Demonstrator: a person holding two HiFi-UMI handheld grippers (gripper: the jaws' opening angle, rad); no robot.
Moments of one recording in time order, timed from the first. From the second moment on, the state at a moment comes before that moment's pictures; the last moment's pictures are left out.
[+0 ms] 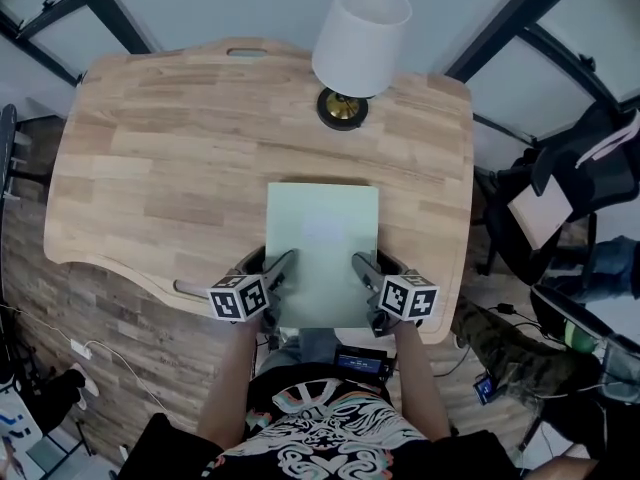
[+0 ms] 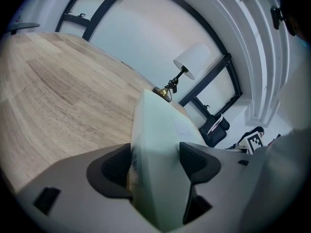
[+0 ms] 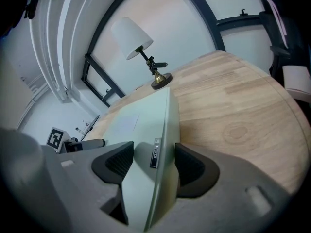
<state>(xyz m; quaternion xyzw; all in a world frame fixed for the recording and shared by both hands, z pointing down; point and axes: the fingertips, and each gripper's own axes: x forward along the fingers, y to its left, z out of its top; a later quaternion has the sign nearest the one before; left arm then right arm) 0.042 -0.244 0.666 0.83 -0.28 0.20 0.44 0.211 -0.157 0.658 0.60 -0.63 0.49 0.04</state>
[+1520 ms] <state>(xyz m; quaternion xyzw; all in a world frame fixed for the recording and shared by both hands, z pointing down) 0.056 -0.253 0.581 0.86 -0.27 0.15 0.40 0.219 -0.152 0.571 0.70 -0.61 0.38 -0.04</state>
